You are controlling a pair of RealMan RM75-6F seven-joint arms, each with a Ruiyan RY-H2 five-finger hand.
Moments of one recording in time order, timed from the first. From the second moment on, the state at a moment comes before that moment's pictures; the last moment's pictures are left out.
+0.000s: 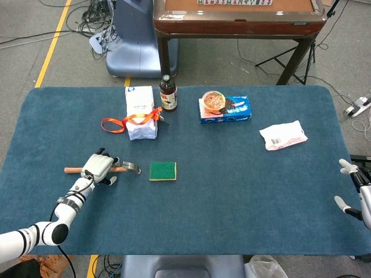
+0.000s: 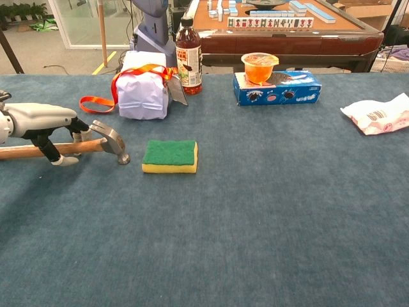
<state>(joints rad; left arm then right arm) -0.80 -1.38 -0.08 -1.42 0.88 0.77 0.42 0.03 -0.96 0.08 -1.66 -1.52 1.56 -0.01</state>
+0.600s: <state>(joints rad) -0.81 -1.37 -0.06 -1.43 0.87 0.76 0.42 0.02 -0.96 0.08 -1.67 -1.51 1.56 -0.02</state>
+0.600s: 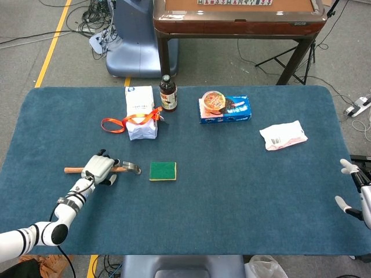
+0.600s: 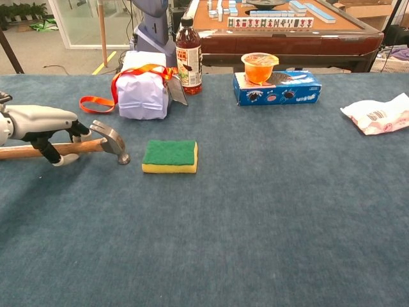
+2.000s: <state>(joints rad) -0.78 -1.42 -0.07 -1.27 1.21 0.82 0.11 0.02 -0.96 0.08 -1.69 -1.49 1.55 -0.03</state>
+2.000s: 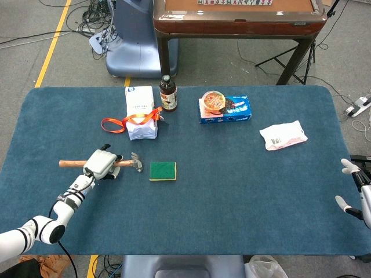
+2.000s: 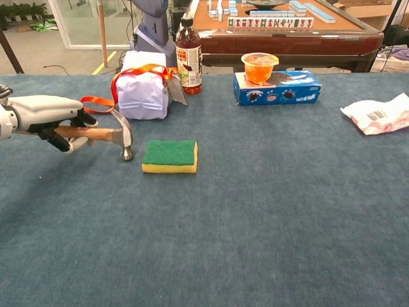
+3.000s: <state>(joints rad) -0.82 -1.48 -0.02 -1.07 1.72 1.17 -0.48 0.01 -0.94 0.08 -1.73 -1.49 1.55 -0.06</state>
